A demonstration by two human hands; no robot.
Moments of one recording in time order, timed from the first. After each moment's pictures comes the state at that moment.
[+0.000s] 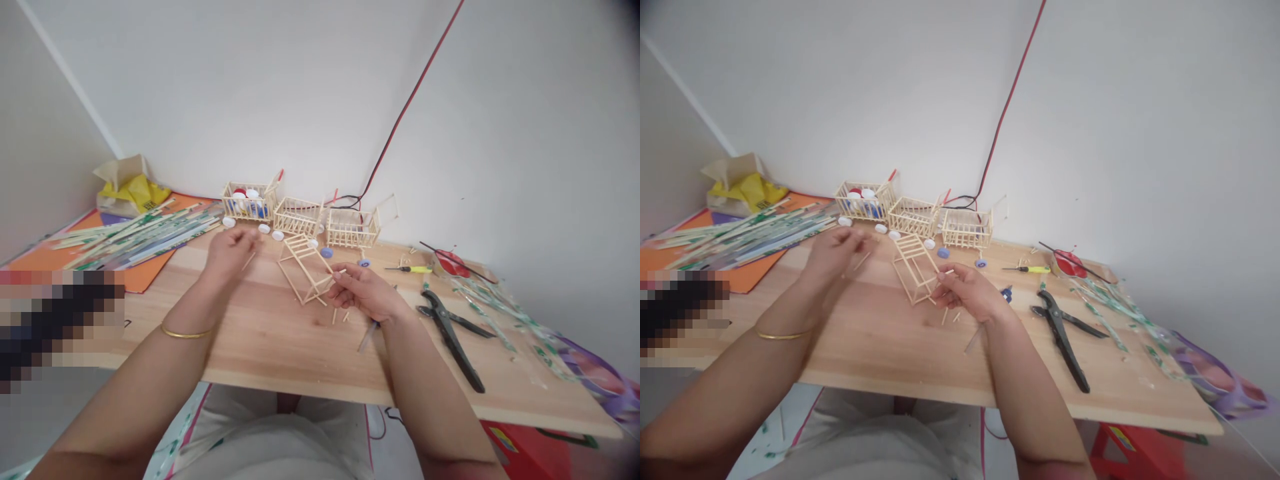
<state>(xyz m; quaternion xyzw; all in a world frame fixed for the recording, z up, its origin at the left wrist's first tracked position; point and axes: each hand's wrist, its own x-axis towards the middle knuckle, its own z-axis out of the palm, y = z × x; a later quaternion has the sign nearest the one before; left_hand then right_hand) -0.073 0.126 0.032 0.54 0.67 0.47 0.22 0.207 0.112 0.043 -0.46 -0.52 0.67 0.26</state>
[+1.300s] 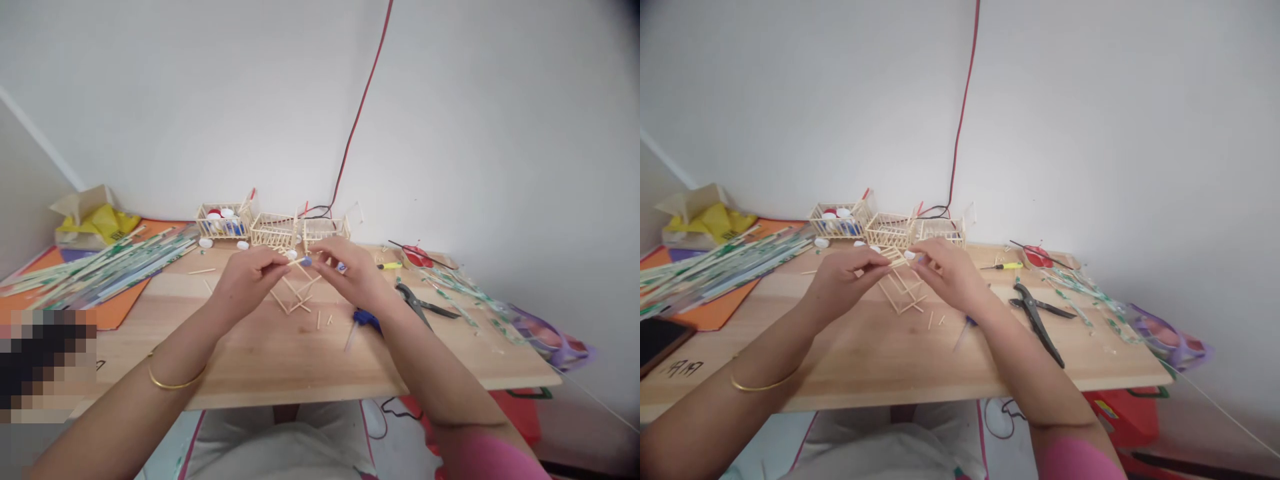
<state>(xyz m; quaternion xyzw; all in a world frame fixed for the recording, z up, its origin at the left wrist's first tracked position) -0.019 0.093 0.089 0.79 0.43 0.43 0.12 0.199 0.103 0.114 -0.32 -0.87 0.11 0.36</state>
